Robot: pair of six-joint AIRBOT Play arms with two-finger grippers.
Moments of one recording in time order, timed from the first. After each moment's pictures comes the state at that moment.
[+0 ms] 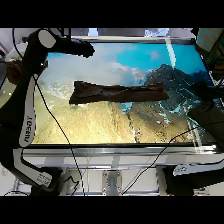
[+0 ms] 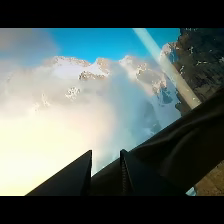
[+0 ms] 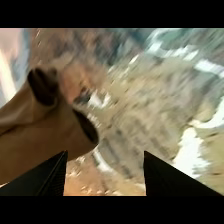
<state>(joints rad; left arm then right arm) -0.25 -1.71 2.03 1.13 -1.01 -1.23 -0.64 -1.60 1.32 -0.81 1.09 1.13</state>
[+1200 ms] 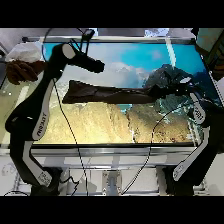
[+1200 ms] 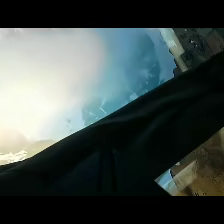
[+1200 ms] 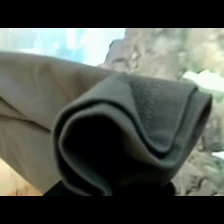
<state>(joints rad) -0.33 -1.86 2.01 1.13 -1.09 -1.31 -0.22 -2.03 1.58 -0.73 1.22 1.04</state>
